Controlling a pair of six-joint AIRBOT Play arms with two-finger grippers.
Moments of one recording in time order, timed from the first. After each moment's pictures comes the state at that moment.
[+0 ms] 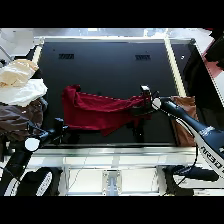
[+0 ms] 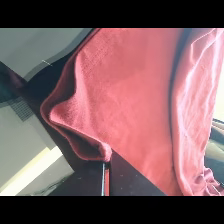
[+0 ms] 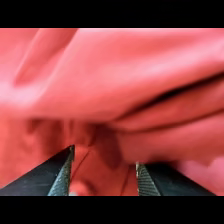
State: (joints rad) left arm 0.00 -0.57 0.21 1.02 -0.59 -2.35; right arm 0.31 -1.41 0.92 -1.29 0.73 1.58
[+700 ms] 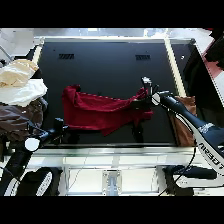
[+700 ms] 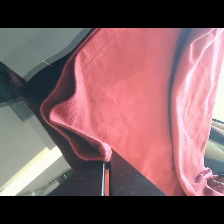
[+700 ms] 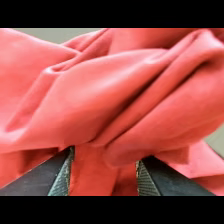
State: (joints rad) left arm 0.00 -0.57 0.21 1.02 -0.59 -2.35; right arm 0.31 -1.44 1.01 -1.42 0.72 1.66
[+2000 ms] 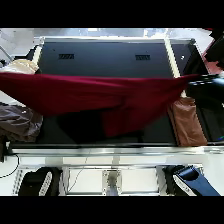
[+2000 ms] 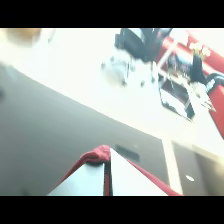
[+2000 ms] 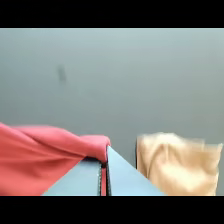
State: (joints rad) left arm 0.04 -0.36 1.12 1.56 -0.78 -1.92; right arm 0.31 -0.65 1.40 -1.80 1.24 1.69
